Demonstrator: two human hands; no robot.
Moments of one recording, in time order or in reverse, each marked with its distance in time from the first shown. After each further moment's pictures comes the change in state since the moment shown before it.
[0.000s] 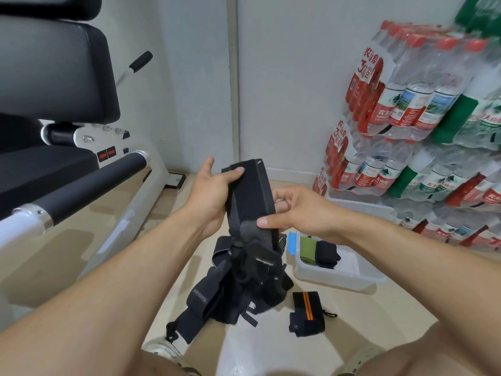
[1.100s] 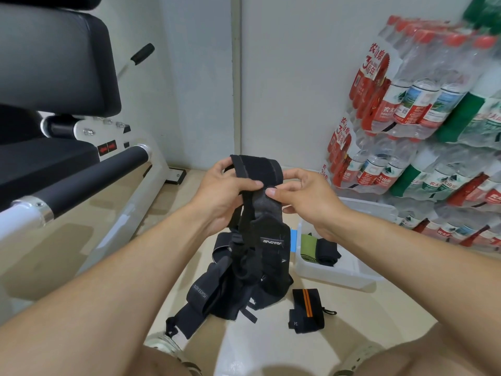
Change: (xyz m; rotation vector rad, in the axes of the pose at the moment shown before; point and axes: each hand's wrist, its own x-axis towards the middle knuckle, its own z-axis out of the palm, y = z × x) left_hand 0.000 -0.006 -0.002 0.009 -0.149 -0.026; right_hand 0.010 -0.004 0.008 0.193 0.427 0.013
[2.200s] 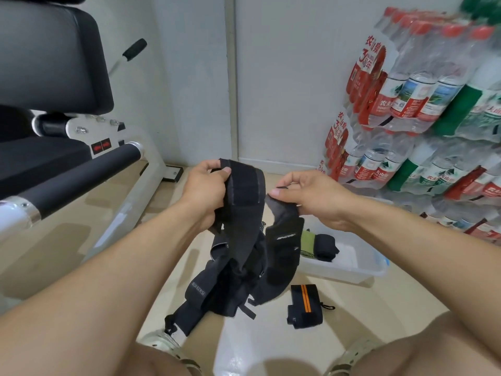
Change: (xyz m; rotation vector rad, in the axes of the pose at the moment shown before) left_hand 0.016 -0.007 -0.012 0.258 0.268 0.035; right_hand 0.009 0.008 -0.025 -0.097 -0.197 0.071
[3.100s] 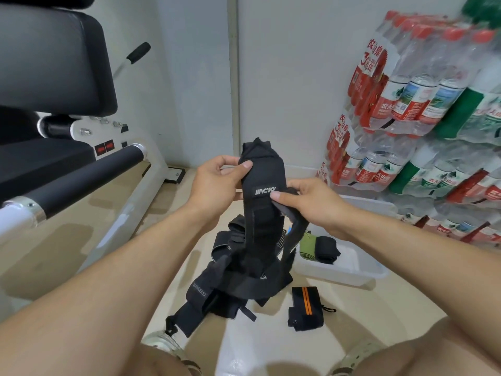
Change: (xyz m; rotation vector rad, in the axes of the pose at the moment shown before) left_hand -0.012 0.005 0.007 0.020 -0.142 0.209; right_hand -0.002 0.010 0.004 -0.100 0.059 -0.099
